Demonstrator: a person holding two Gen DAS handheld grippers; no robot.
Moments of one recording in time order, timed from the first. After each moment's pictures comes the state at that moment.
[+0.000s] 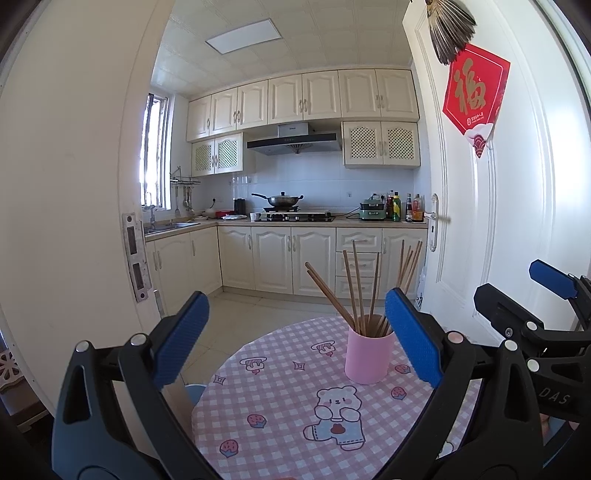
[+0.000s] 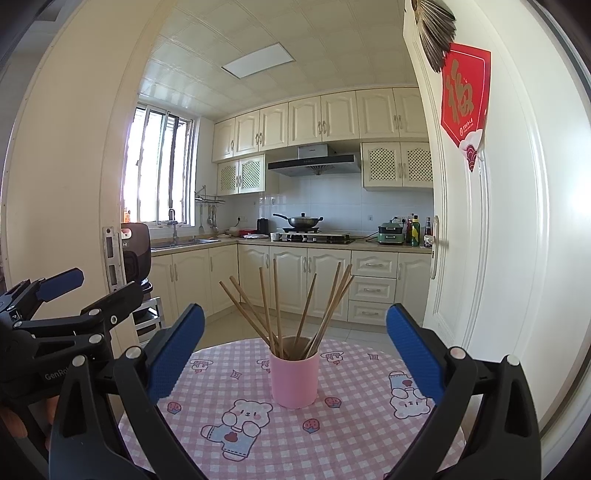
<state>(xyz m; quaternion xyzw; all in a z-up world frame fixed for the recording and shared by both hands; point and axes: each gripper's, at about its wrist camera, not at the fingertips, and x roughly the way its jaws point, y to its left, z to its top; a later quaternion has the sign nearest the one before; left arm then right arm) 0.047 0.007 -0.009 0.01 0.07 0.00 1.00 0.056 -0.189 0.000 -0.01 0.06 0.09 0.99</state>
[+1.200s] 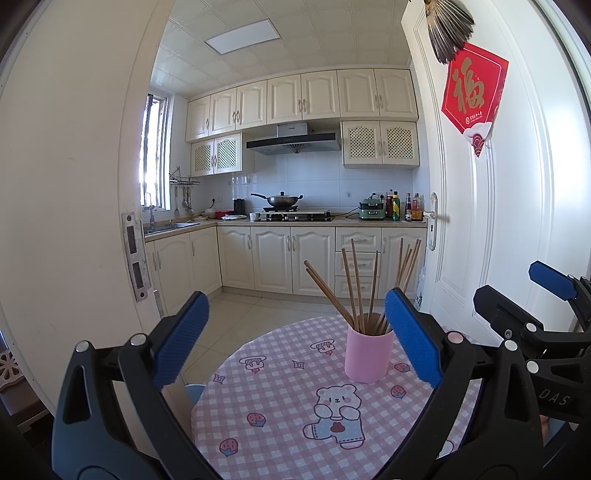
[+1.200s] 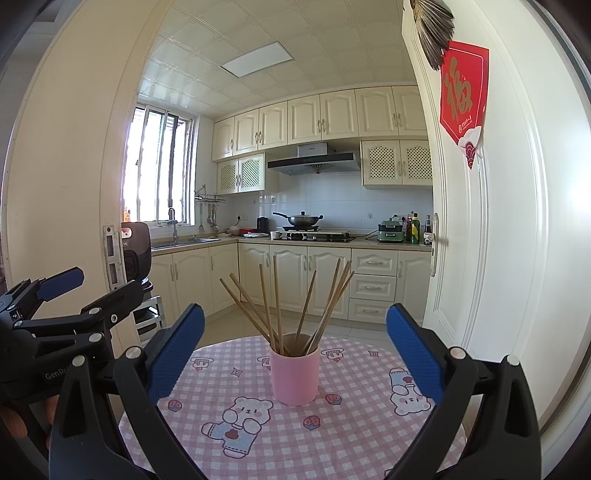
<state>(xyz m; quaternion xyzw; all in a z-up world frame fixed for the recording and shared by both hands) 0.045 0.005 -0.009 0.02 0.07 0.00 1.00 0.054 -0.187 -0.002 0.00 0.07 0.09 0.99</state>
